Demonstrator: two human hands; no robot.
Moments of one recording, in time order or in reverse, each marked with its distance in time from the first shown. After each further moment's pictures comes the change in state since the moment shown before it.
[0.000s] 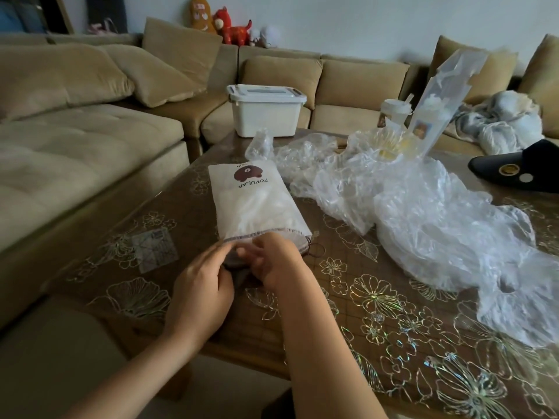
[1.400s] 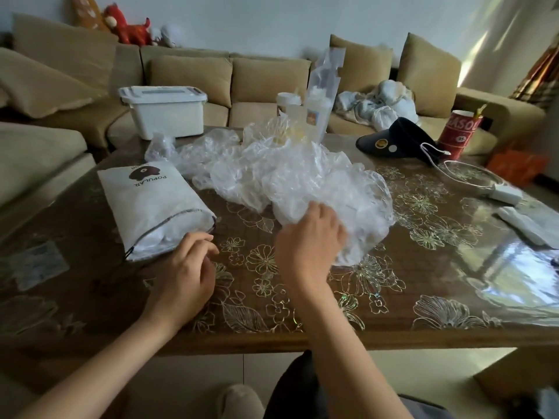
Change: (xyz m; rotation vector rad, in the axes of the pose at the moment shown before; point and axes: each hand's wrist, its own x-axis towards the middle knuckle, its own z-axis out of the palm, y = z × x) left_hand -0.012 0.076 0.055 0.020 -0.172 0.415; right_hand -0.095 -0.021 -0.150 -1.174 1.019 -0.708
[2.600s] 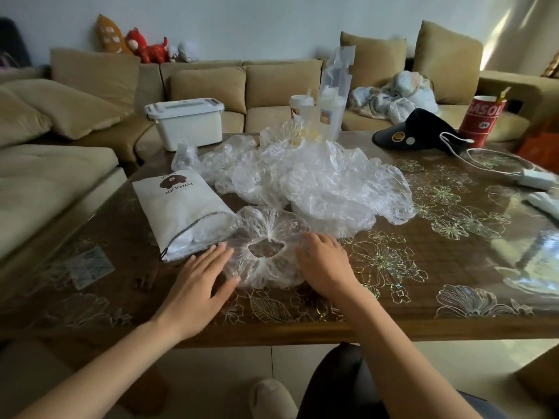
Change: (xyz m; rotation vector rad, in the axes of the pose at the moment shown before) left_hand -0.023 -0.020 -0.022 0.043 -0.400 -0.080; right_hand -0.003 0.043 0.022 0.030 -0.421 -0.290
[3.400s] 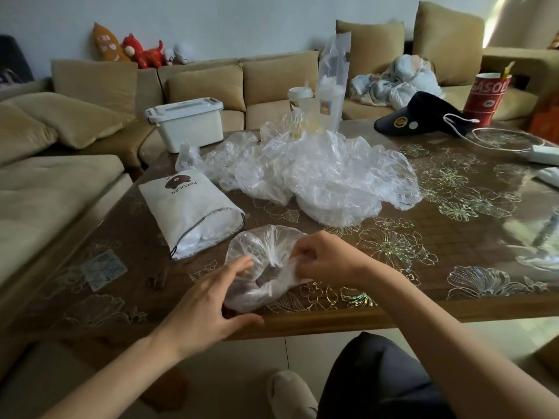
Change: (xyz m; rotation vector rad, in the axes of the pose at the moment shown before) left_hand -0.030 0.014 -0.019 -0.173 0.010 0.216; right_hand -0.021 -0.017 -0.033 0.269 -0.275 -0.267
